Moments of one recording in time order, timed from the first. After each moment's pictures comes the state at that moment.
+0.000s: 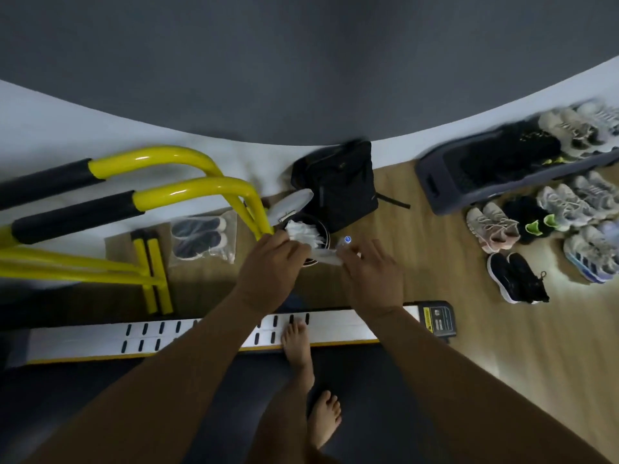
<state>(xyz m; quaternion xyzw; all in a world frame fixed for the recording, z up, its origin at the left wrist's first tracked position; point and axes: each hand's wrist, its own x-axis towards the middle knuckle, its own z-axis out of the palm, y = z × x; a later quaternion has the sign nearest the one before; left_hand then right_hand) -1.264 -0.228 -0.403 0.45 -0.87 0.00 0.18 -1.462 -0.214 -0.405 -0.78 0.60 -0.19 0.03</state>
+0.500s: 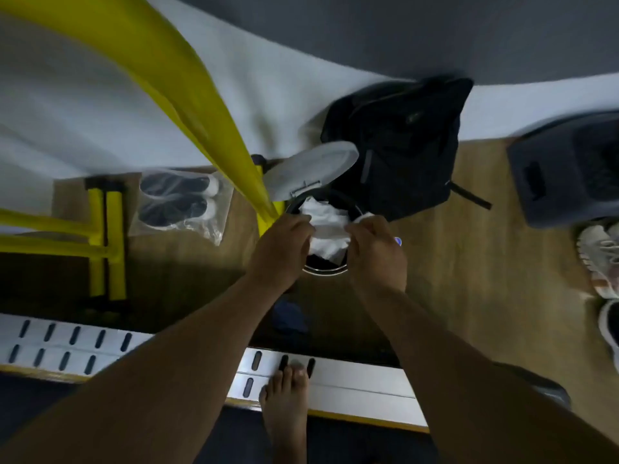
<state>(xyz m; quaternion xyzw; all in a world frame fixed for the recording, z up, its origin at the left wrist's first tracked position) -1.257 -0.334 -0.799 0.65 -0.72 -0.20 0.15 -1.425 -0.347 -0.780 -0.73 0.64 -0.11 0.22</state>
